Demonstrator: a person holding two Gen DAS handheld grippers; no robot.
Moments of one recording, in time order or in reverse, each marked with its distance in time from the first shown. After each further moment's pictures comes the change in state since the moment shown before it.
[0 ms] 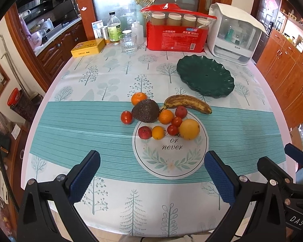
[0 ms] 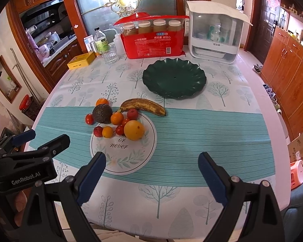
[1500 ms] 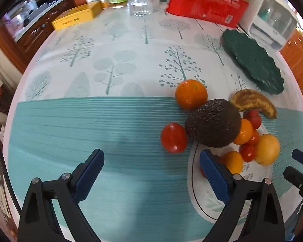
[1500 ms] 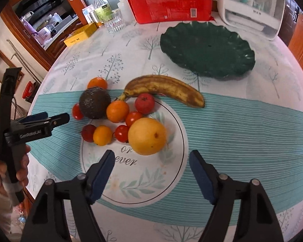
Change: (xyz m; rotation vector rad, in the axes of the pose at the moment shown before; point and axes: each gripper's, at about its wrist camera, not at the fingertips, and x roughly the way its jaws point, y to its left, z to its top) left arm 0.213 0.103 0.056 0.044 0.175 -0.059; right arm 0.170 0.018 0.025 -0.016 0.195 0.124
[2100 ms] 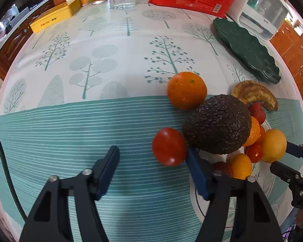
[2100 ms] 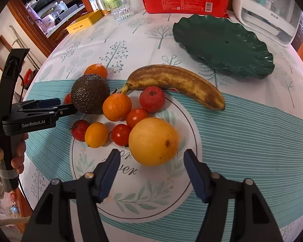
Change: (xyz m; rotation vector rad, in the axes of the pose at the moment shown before) left arm 0.042 -0.001 0.012 0.077 0.028 -0.083; right arm 0.039 0.014 0.007 -0.075 0.034 -0.015
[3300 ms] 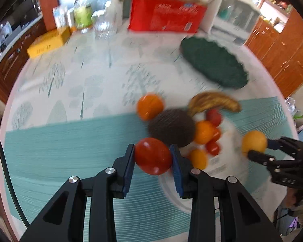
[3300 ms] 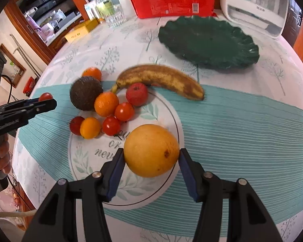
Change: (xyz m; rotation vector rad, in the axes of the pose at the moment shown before) left arm -0.086 -0.036 -0.011 0.089 -0.146 -0.079; right arm -0.034 -0.026 -0.018 0.047 -0.072 0.022
